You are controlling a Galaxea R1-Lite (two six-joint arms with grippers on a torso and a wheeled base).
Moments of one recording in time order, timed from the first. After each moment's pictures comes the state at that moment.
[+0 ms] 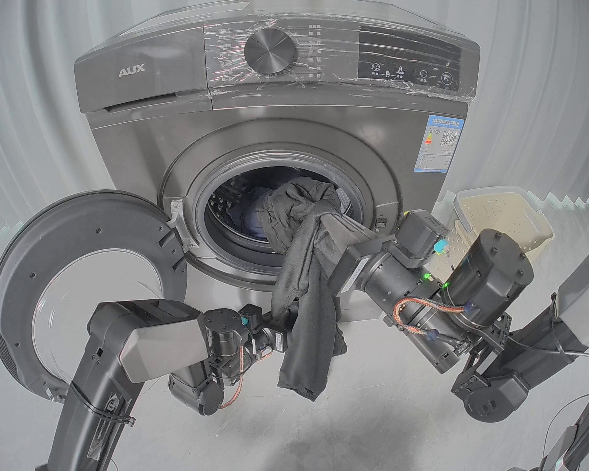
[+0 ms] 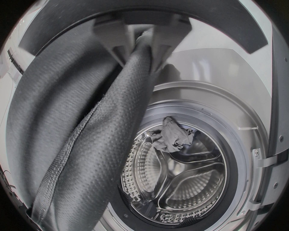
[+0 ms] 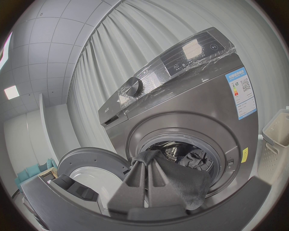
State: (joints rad) left arm -0.50 2.63 -0.98 -1.55 -0.03 -0.07; right arm 0.84 1.91 -0.75 -1.48 -0.21 0.17
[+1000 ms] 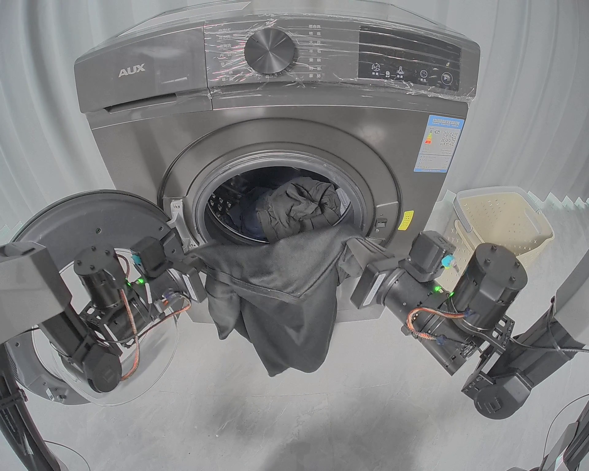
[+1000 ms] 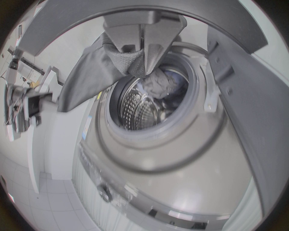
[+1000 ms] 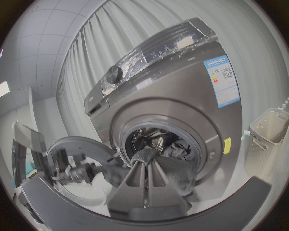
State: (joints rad) left arm -0.29 2.00 -0.55 -1.55 -0.27 -0.11; right arm 0.77 1.92 -0.66 -1.46 -0.23 0.19
